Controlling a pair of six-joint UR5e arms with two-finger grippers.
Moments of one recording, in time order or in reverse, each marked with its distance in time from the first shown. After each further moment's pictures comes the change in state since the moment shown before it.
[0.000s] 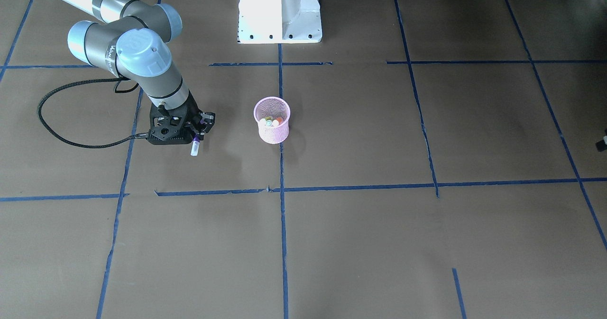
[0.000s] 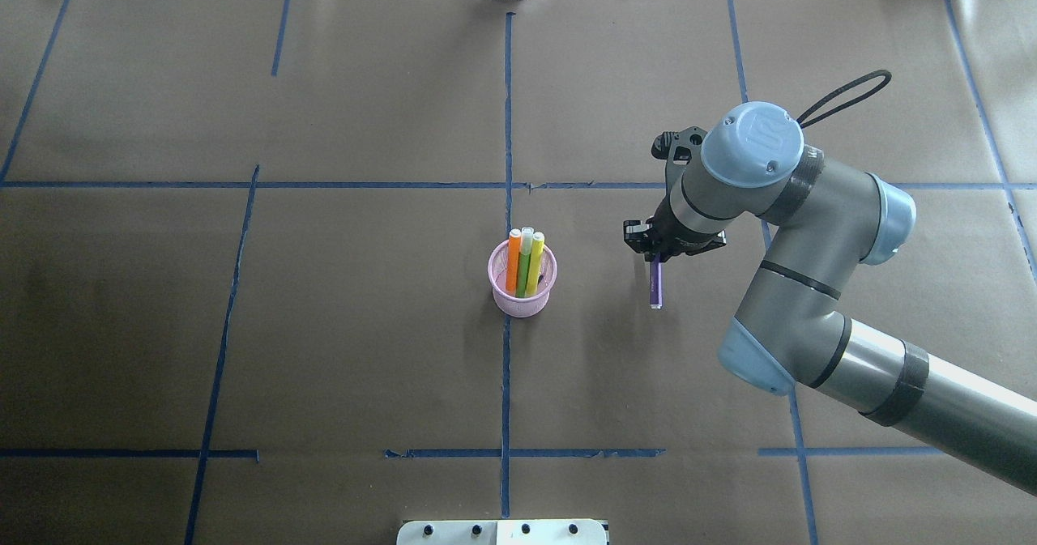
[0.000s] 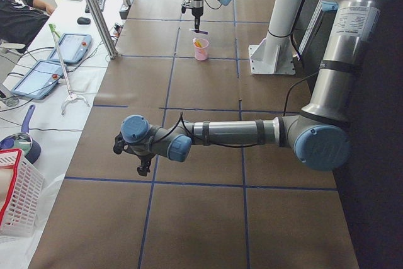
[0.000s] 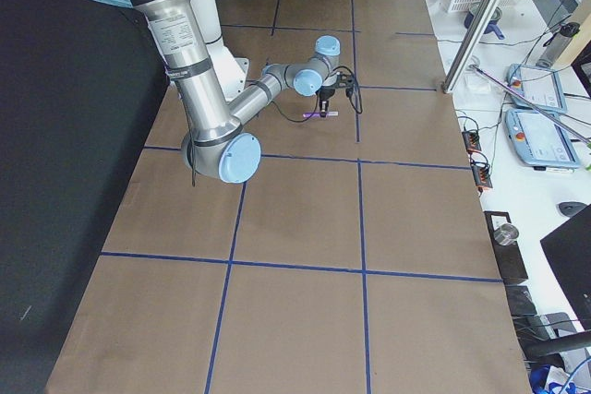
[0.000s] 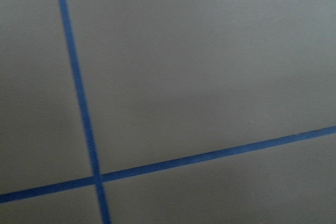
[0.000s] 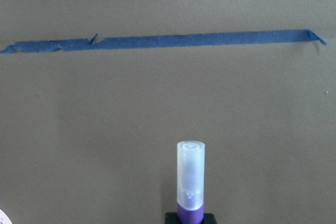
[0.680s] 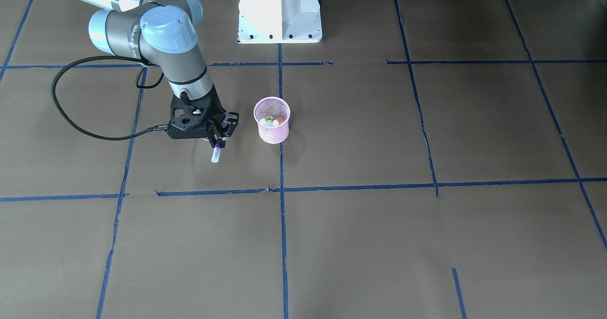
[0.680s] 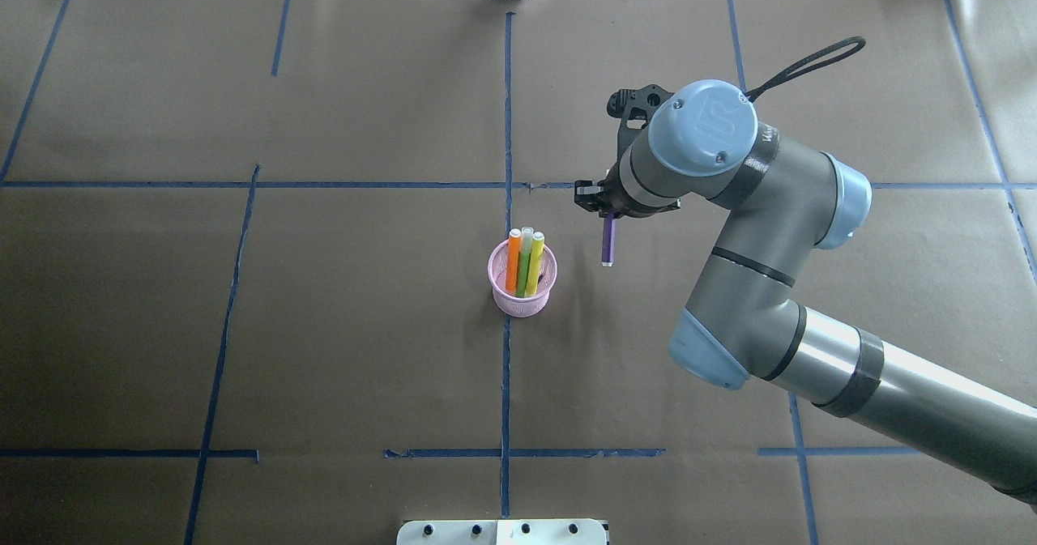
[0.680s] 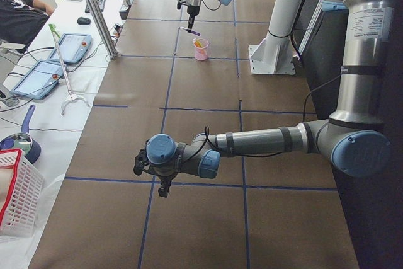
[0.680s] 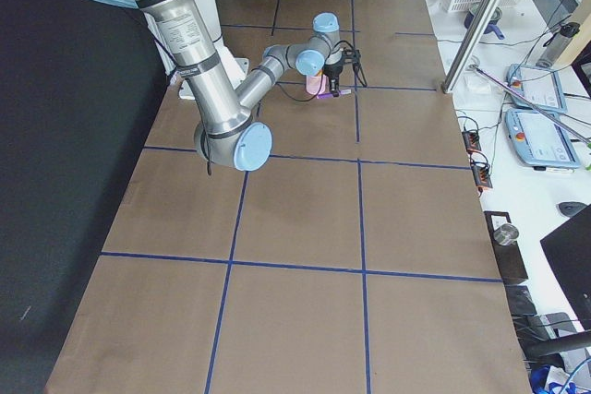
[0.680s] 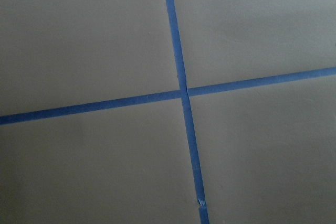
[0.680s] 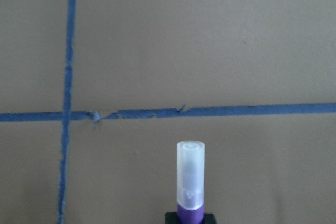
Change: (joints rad) left arm -0.033 0.163 -0.145 0.040 0.043 0.037; right arm -0.021 0.131 0.004 -0.007 -0.173 0.047
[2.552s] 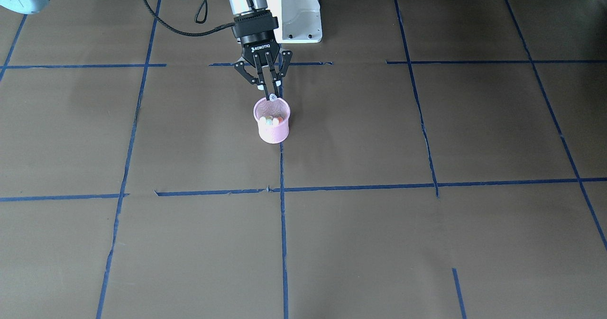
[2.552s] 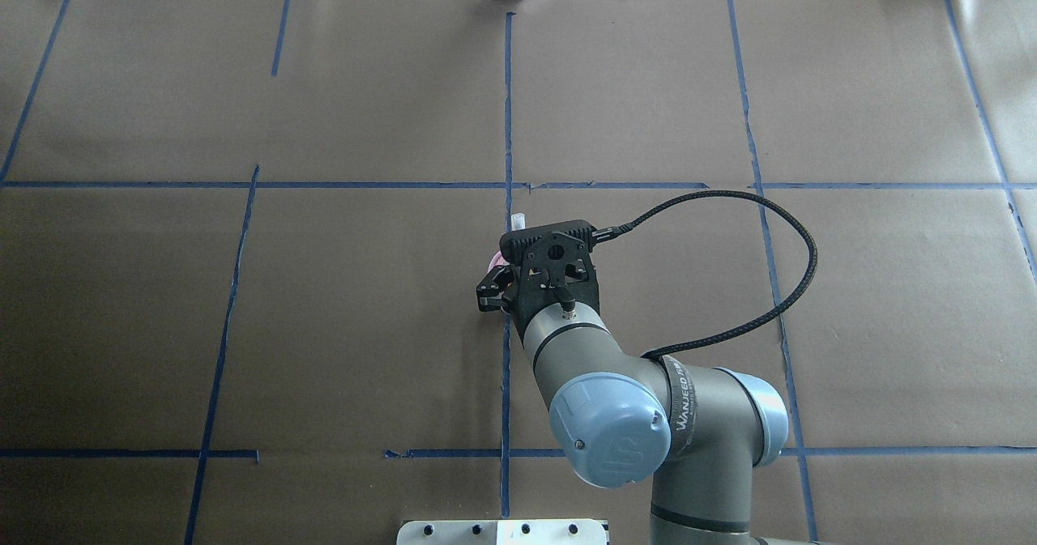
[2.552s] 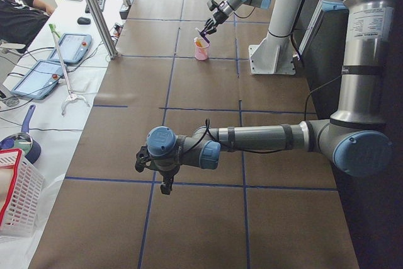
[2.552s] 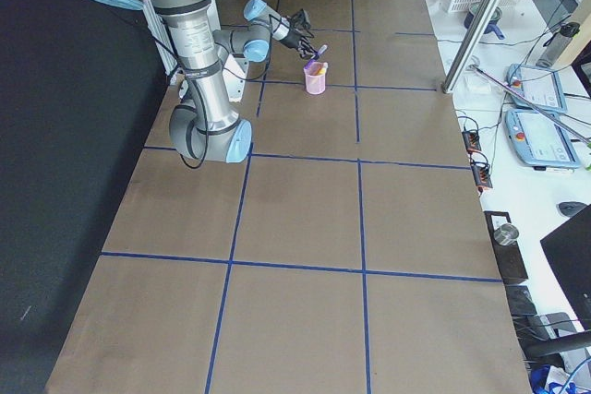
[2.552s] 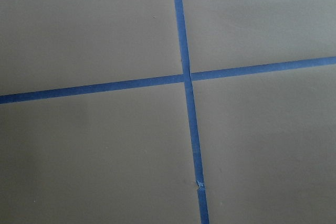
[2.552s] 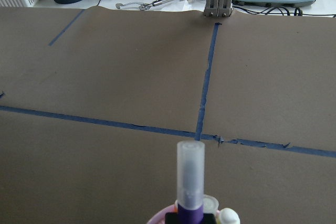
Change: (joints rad) left arm 0.006 0.006 -0.061 0.098 0.030 0.005; right arm -0.417 -0.045 0.171 0.105 -0.805 -0.029
